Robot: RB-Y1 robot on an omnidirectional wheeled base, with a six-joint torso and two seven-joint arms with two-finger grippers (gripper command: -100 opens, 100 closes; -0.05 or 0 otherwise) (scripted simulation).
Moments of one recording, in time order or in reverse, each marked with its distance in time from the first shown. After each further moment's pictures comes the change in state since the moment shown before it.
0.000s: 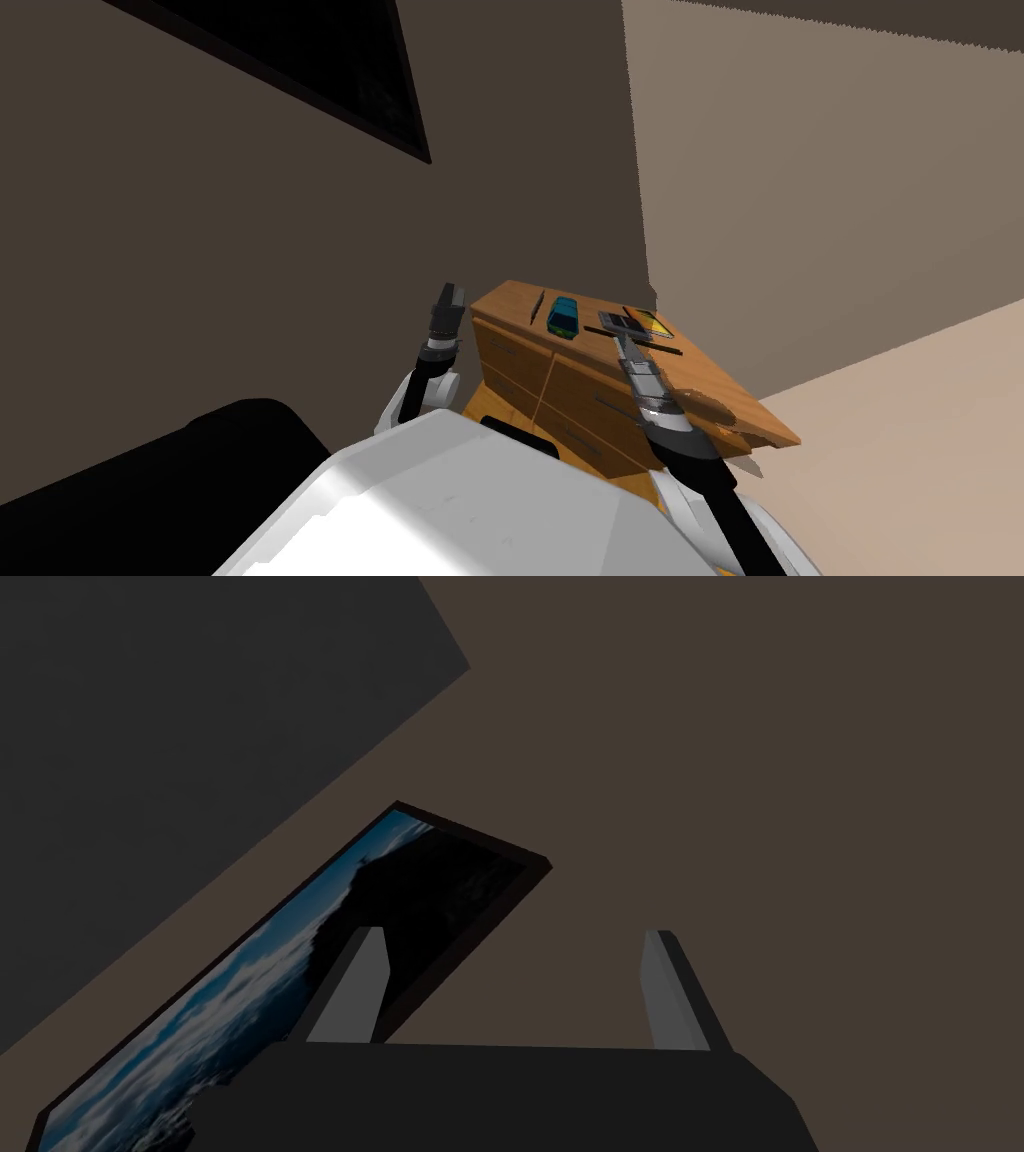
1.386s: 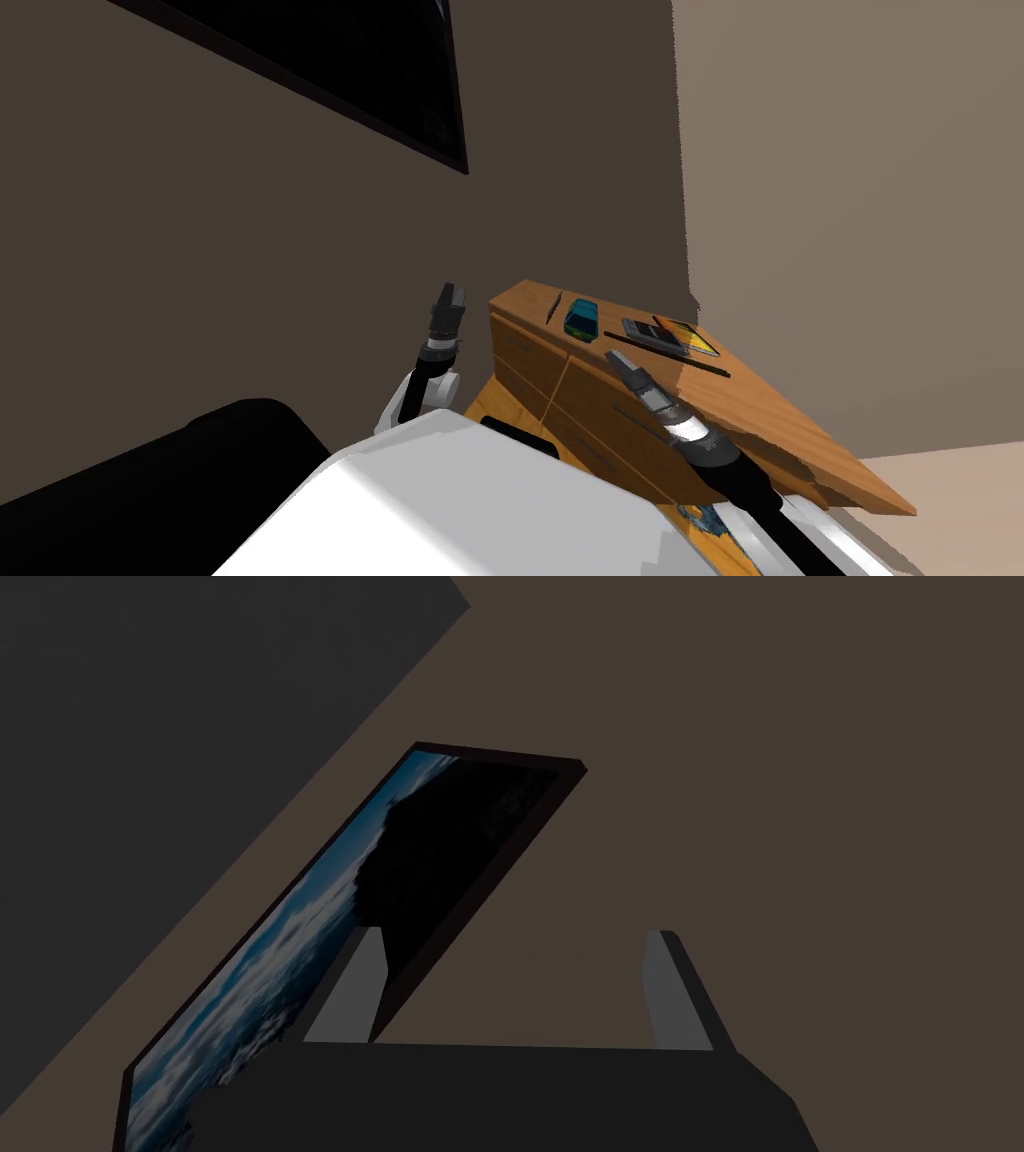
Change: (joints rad) left arm 0.000 0.000 0.000 0.000 0.000 0.000 0.000; right arm -0.013 -0.442 0.004 0.207 0.046 -0.094 -0.024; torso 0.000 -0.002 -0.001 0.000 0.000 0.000
